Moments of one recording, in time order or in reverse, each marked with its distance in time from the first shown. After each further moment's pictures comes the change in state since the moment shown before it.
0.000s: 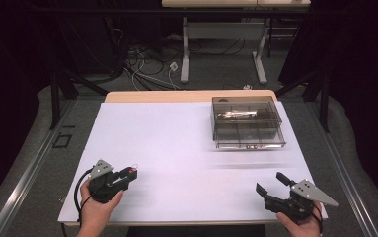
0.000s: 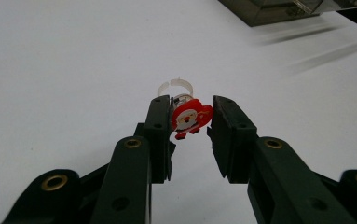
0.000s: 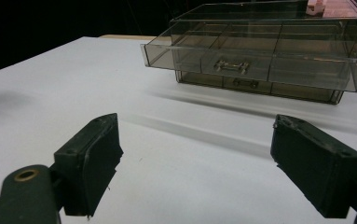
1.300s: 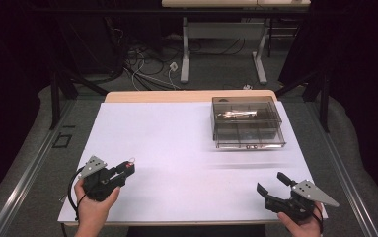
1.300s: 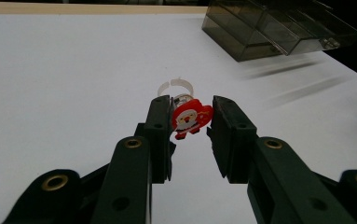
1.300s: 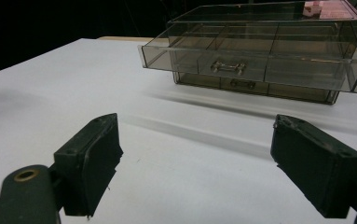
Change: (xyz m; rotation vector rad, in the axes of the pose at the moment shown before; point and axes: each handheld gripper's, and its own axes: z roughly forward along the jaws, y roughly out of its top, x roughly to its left) left arm -0.011 0.020 -0.016 -0.081 -0.010 -0.025; right arm -0.001 0.000 -0.001 -0.013 -0.009 0.000
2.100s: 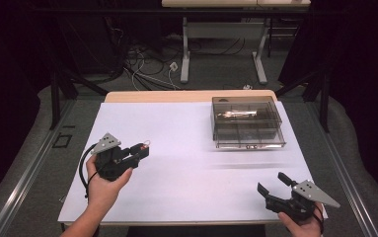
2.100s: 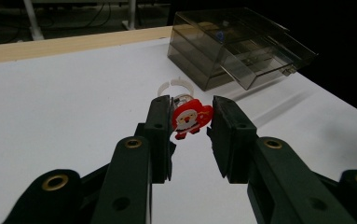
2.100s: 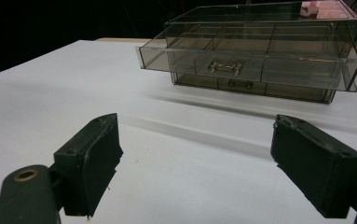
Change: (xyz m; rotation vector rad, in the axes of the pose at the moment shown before) left arm -0.027 0.066 0.018 0.005 -0.093 0.083; right arm -0.001 0.000 -0.001 0.000 -0.005 0.010
